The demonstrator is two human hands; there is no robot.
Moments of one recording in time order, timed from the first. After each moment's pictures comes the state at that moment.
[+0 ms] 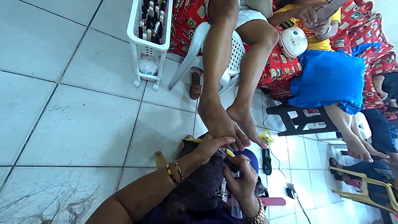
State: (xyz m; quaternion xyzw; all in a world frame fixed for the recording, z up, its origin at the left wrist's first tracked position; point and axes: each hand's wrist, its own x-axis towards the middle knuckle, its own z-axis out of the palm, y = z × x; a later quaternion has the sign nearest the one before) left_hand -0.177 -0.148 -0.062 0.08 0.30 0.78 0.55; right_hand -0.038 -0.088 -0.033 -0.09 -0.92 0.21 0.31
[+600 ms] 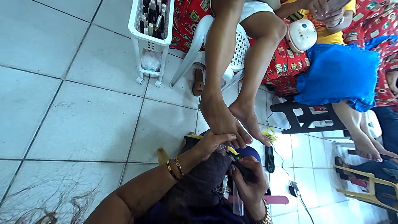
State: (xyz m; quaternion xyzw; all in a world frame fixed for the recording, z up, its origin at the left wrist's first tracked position) left_hand -0.182 -0.150 -0.065 0.09 0.29 0.76 0.57; right_hand -0.024 -0.085 -0.028 -0.10 -0.89 0.30 0.33
